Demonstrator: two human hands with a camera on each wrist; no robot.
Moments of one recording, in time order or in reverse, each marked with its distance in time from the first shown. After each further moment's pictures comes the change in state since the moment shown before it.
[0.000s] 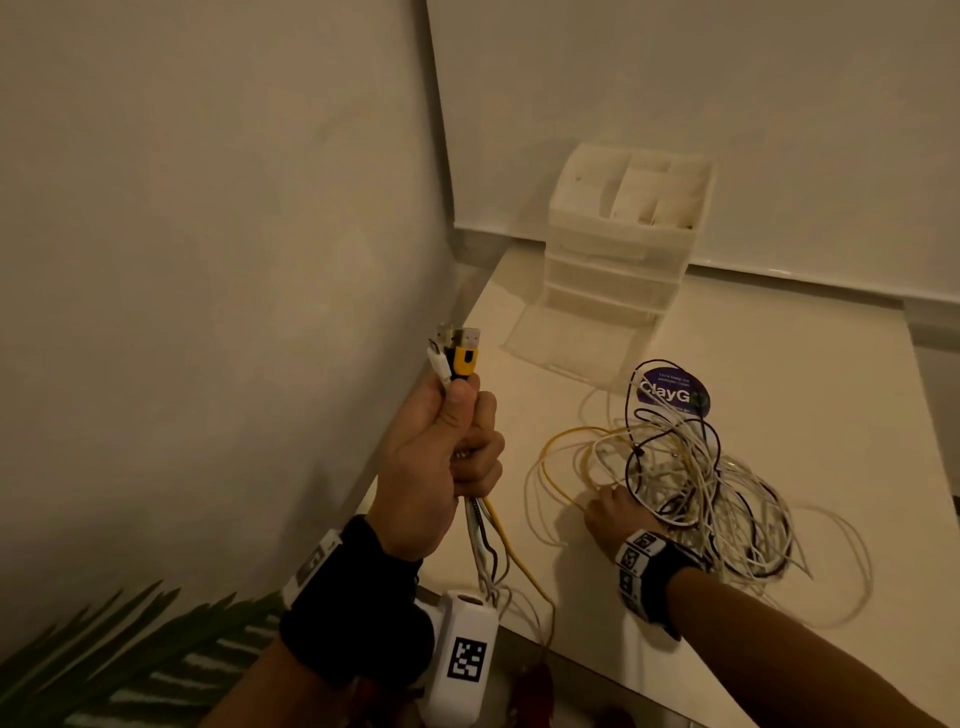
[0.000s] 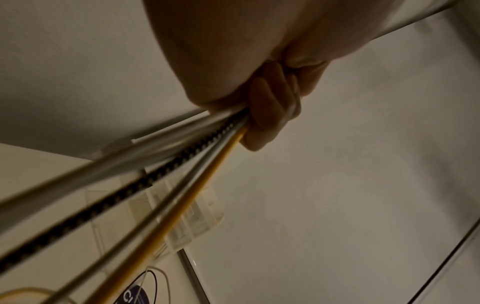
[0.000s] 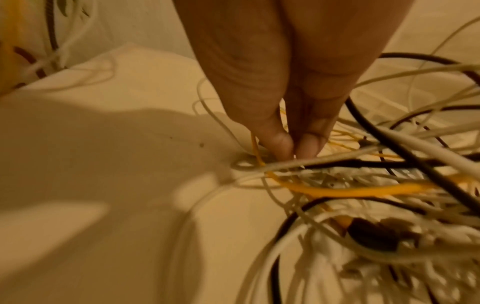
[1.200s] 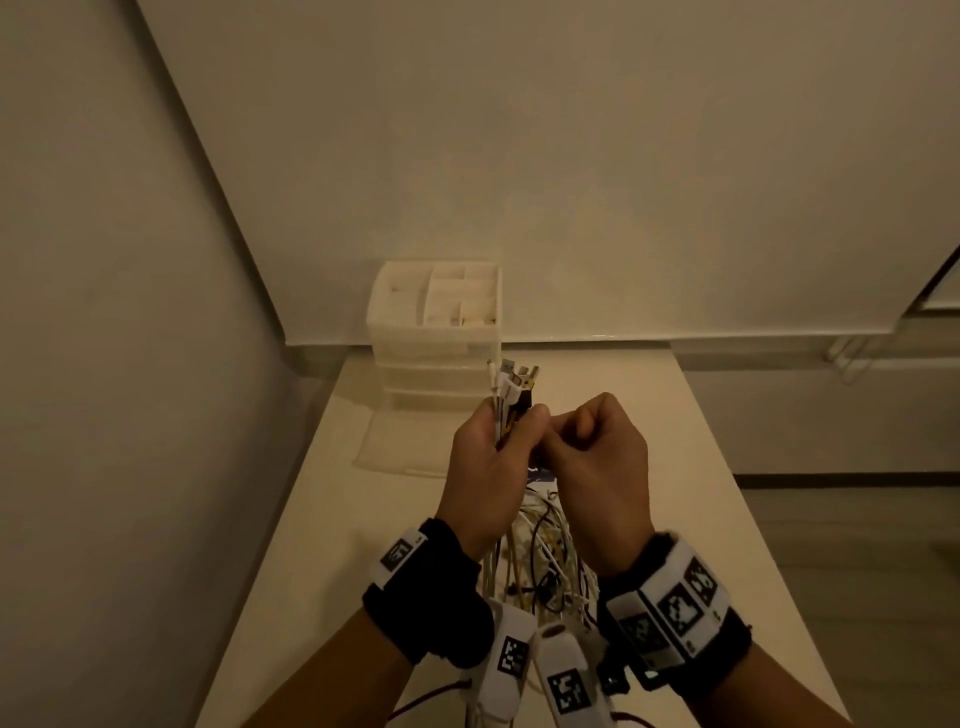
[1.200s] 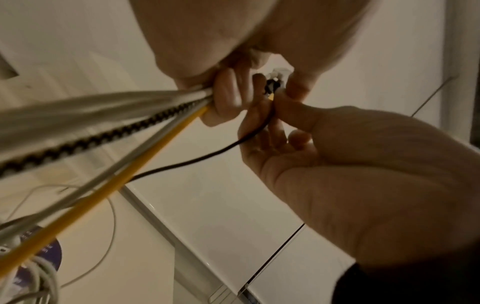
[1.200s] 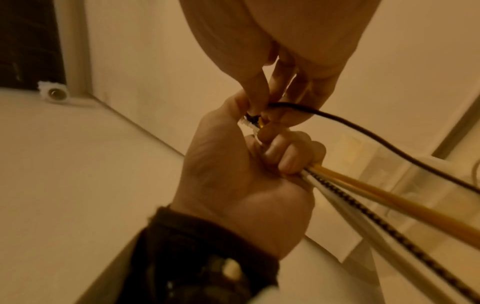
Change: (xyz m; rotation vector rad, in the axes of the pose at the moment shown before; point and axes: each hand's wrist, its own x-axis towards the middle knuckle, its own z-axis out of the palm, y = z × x) left_hand 0.113 -0.063 0.148 0.475 -0.081 0.035; right_hand -0.147 0.096 -0.194 1.864 1.223 0.167
